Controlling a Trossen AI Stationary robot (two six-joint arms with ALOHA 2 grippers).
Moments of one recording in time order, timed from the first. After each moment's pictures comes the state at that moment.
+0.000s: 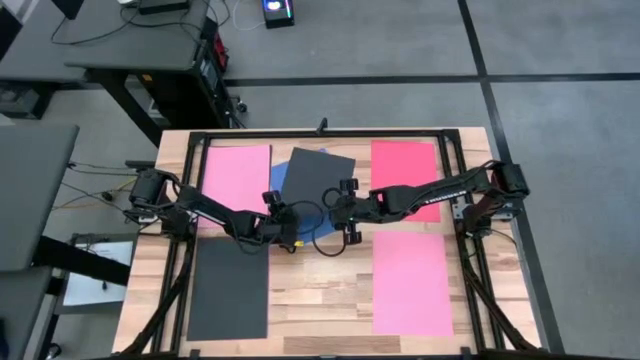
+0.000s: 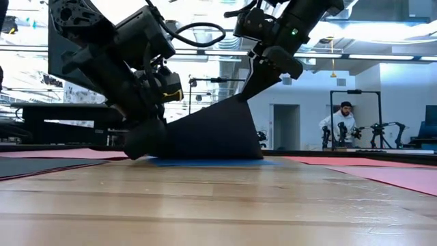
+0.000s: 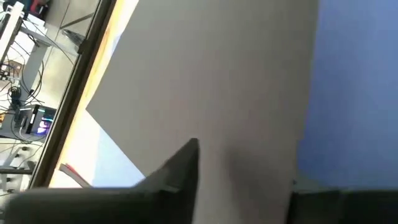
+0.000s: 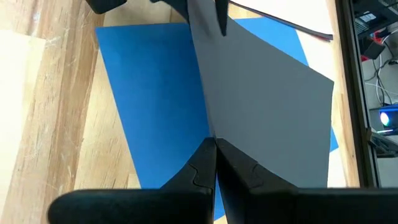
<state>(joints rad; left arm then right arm) -0.16 1.72 0.73 0.02 -0.83 -0.03 0.07 1.69 1.17 -0.40 0.36 -0.23</state>
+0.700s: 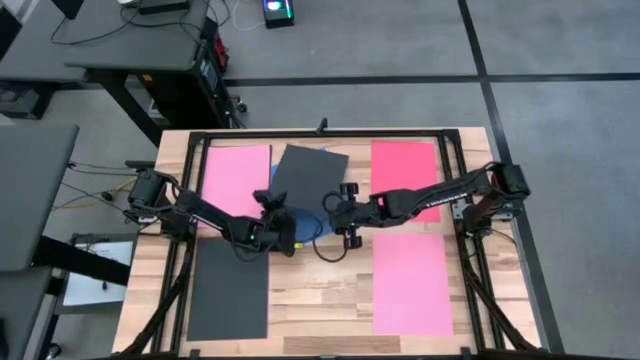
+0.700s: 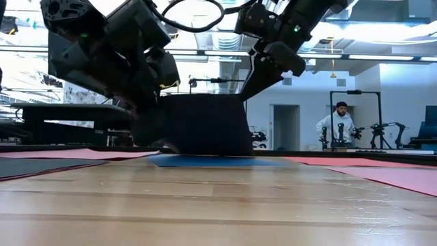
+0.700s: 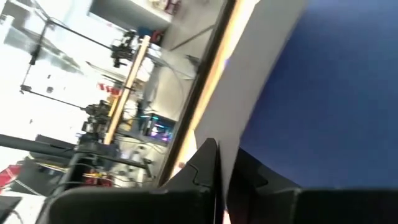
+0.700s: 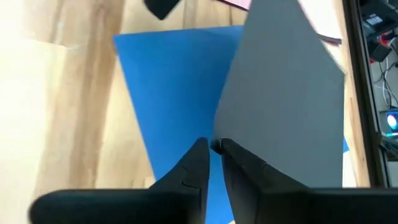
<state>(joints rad) -0.23 1.72 0.73 0.07 -1.32 0.12 0.12 1.68 1.17 -0.40 0.36 -0.19</state>
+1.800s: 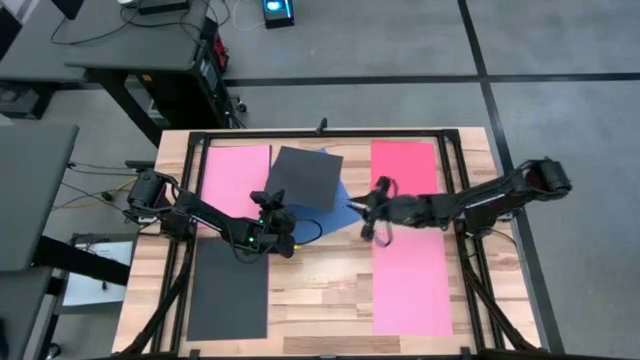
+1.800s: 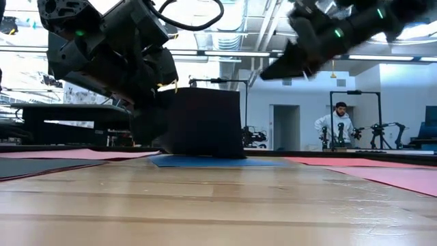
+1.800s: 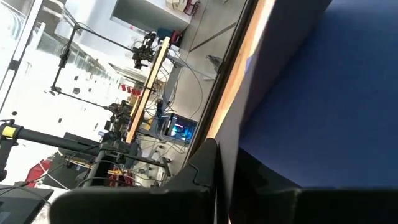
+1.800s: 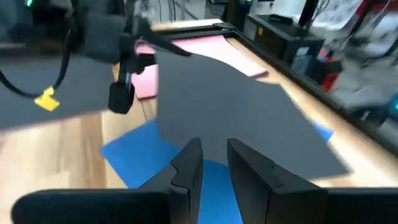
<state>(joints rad) -0.24 1.72 0.72 0.07 -1.38 0.13 0.06 1.30 0.47 0.51 0.41 0.15</state>
